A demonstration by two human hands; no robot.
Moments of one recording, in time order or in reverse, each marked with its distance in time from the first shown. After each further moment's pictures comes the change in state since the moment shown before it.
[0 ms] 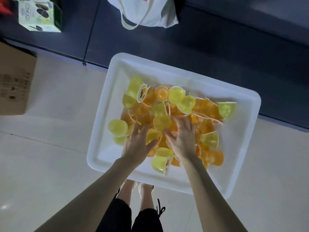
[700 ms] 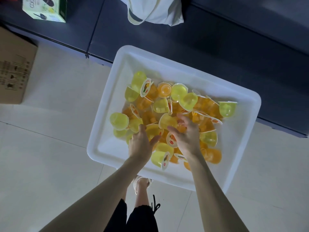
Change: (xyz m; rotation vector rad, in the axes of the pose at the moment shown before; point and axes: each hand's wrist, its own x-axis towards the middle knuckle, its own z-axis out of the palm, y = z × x) left_hand -0.009 0.021 0.014 -0.193 0.038 -0.342; right_hand -0.003 0.000 -0.009 0.381 0.004 0.143
